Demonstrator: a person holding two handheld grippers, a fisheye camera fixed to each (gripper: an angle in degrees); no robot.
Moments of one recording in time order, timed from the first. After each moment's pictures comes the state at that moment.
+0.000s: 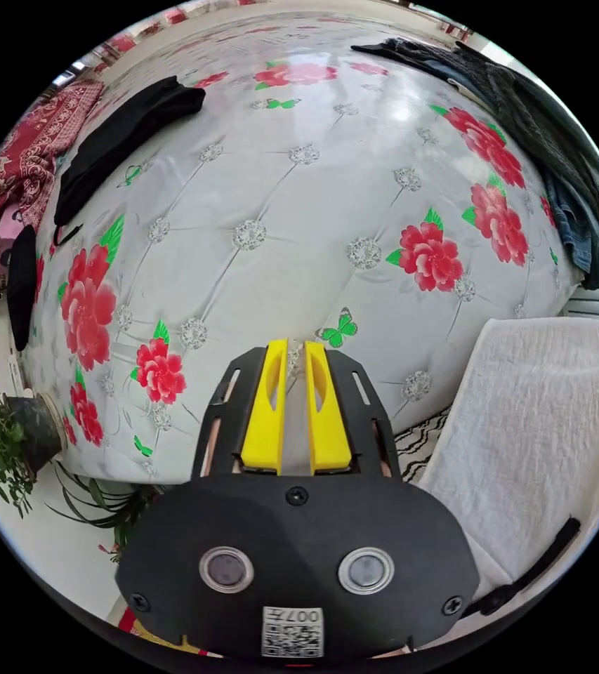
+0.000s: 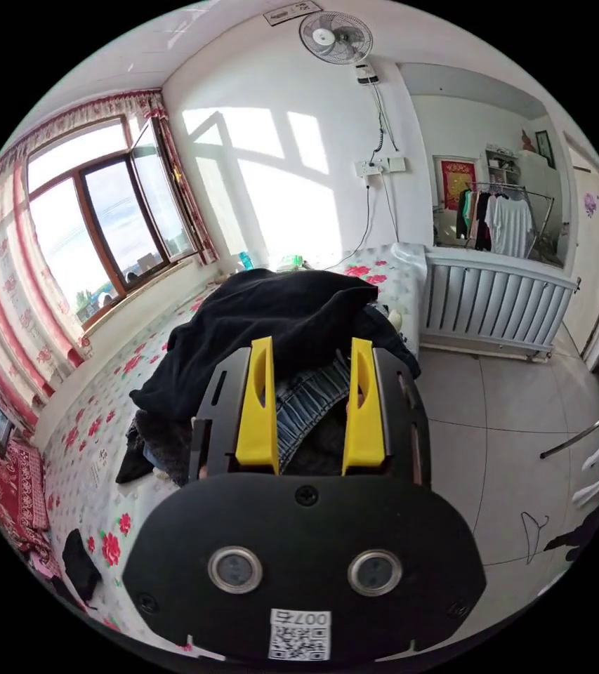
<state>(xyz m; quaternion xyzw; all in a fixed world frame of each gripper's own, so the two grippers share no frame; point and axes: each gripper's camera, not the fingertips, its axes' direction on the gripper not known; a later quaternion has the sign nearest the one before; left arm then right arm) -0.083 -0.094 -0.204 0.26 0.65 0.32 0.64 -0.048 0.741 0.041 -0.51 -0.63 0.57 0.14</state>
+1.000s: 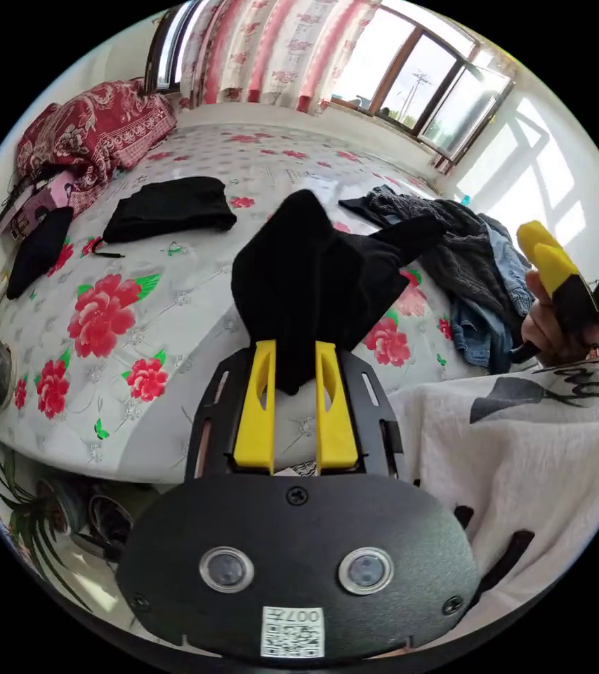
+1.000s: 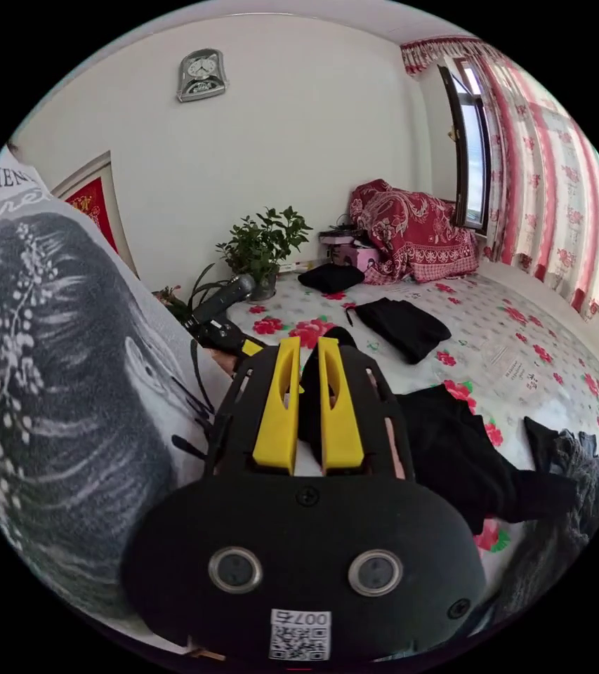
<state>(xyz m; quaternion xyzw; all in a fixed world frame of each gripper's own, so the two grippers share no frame) -0.225 -0.076 -0.113 0.31 0.80 0.11 0.50 0.531 0.711 -0.101 0.48 -0.76 0.43 -0.13</state>
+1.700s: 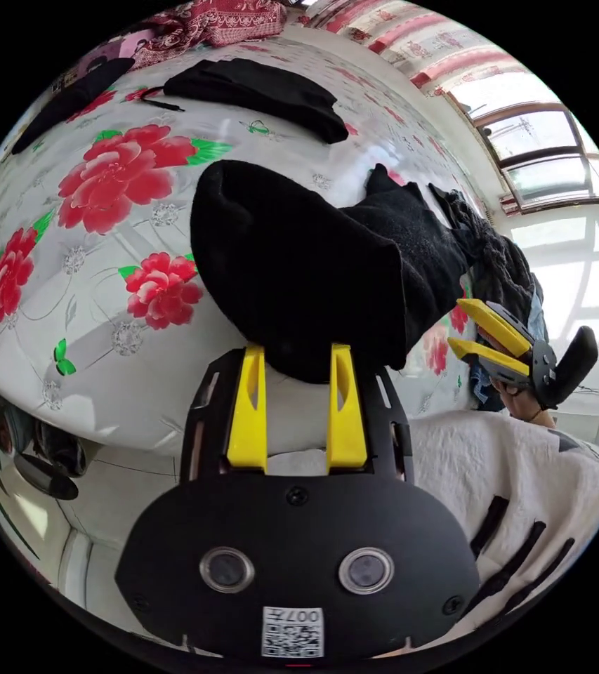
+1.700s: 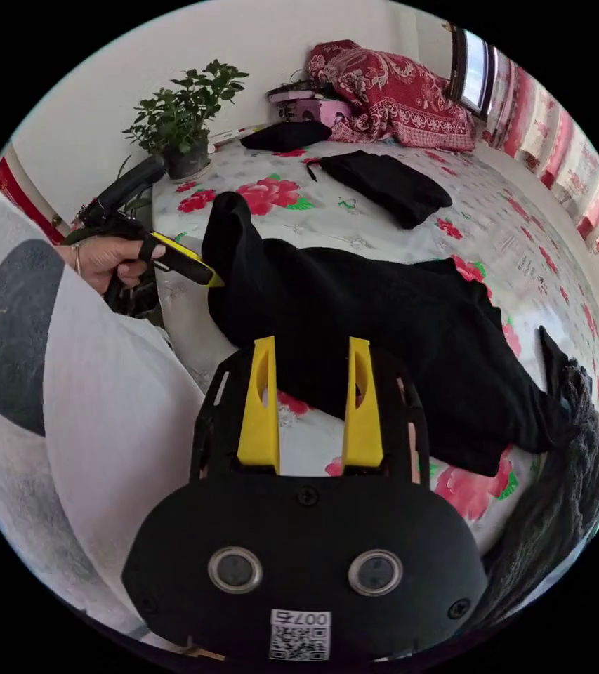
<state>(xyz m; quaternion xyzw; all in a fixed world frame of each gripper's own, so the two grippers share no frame) -0.127 -0.168 -0.028 0.09 0.86 0.12 0.49 0.608 0.605 -0.269 0.41 -0.88 0.24 0.03</state>
